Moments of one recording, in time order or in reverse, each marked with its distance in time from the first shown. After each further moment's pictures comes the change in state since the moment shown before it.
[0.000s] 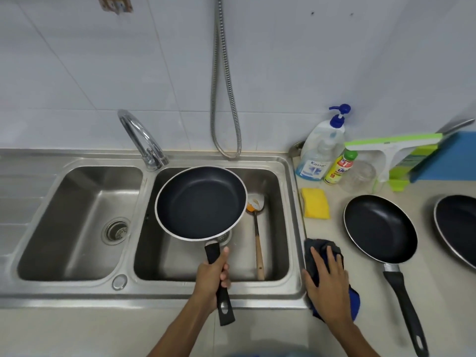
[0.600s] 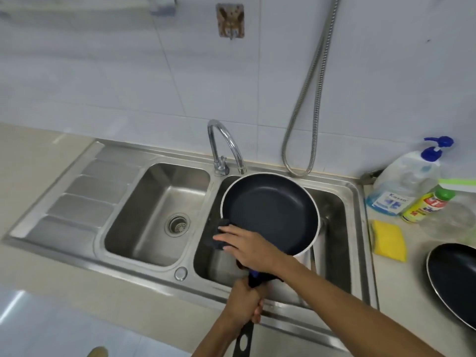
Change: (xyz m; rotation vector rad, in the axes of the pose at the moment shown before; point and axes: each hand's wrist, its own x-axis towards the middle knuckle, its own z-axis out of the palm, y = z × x) left_hand -0.032 0.021 -0.058 0.349 -0.051 0.044; right_hand 0.053 -0.326 -0.002 0.295 -0.420 -1.146
